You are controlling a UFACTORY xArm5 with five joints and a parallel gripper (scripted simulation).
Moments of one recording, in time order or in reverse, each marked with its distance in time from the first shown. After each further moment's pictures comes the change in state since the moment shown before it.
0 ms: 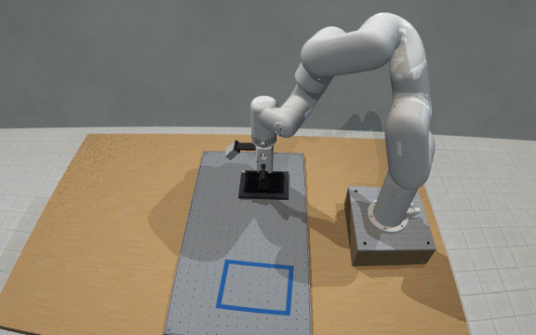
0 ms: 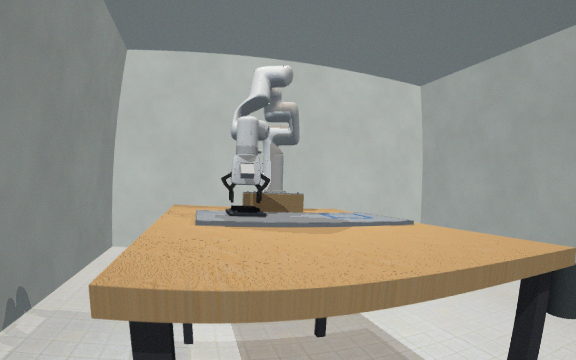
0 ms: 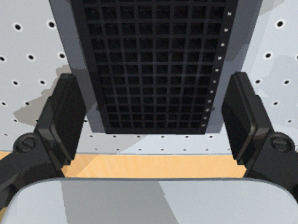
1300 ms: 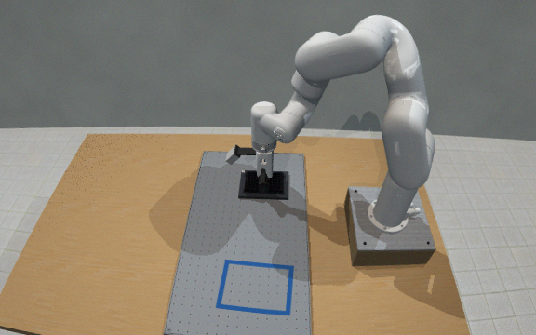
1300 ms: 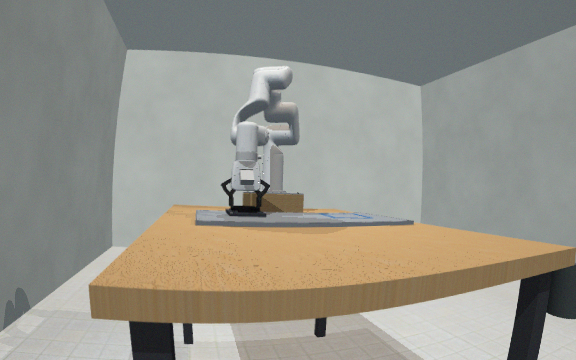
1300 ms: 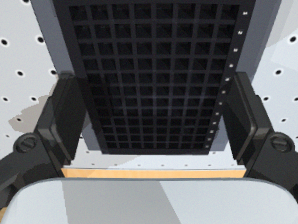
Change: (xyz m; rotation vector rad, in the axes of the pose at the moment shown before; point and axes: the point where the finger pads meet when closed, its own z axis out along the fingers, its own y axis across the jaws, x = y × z) arm 0.000 0.000 0.020 0.000 -0.001 0.000
